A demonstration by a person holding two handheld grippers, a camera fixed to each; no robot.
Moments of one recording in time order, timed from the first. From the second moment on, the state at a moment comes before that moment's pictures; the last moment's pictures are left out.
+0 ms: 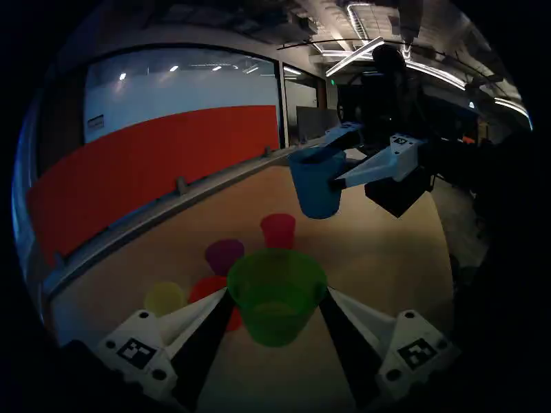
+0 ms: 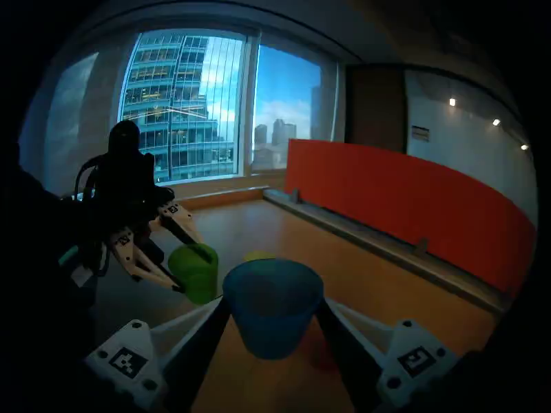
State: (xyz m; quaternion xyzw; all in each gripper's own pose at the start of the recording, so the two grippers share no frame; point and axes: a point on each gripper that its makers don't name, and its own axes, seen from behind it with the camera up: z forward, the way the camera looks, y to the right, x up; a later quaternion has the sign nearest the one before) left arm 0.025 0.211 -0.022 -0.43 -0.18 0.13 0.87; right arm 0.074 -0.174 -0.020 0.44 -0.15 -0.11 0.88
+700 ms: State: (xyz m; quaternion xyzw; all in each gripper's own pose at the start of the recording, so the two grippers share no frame) left arm -0.040 0.204 -0.026 -0.44 -0.25 0.16 0.85; right arm 0.002 -0.171 -0.028 0.45 -0.22 -0.13 0.85
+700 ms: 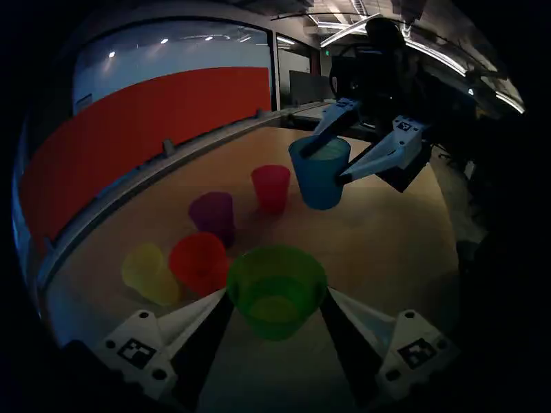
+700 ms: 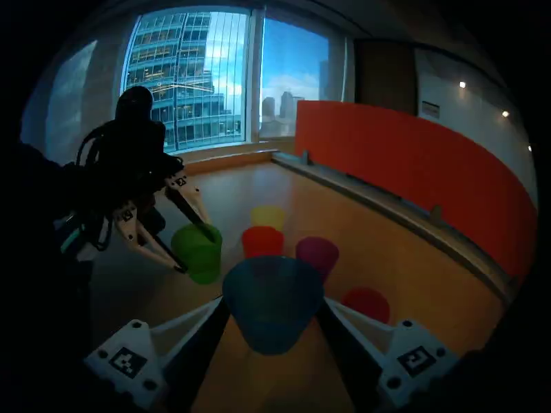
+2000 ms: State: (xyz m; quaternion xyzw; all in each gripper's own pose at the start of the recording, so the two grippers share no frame) left arm -0.083 0.199 -0.030 -0.45 -0.29 0.14 0.83; right arm -0.042 -0.168 -0.035 0.45 -0.26 -0.15 0.84
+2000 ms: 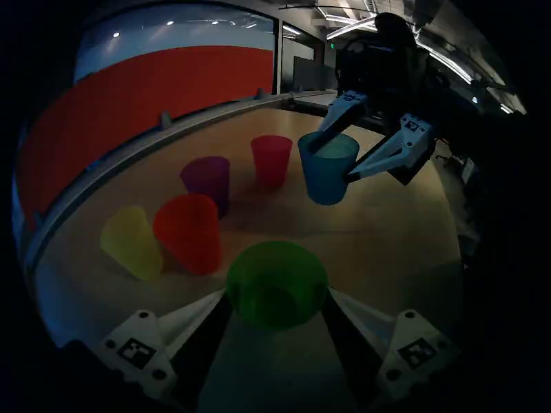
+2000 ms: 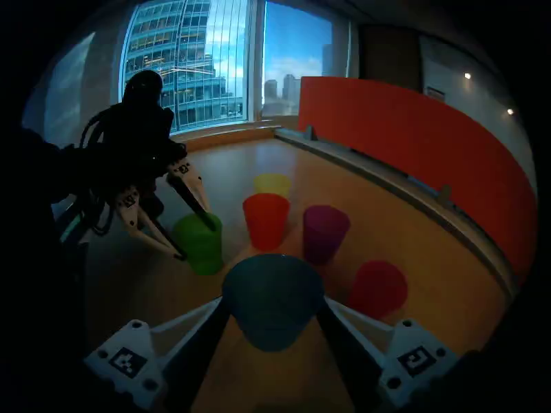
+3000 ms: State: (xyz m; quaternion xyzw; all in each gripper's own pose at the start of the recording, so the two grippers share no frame) left arm -0.086 0.197 -0.032 -0.44 -0.30 0.15 0.83; right arm -0.070 -0.171 -0.047 0.45 -0.28 -0.16 0.83
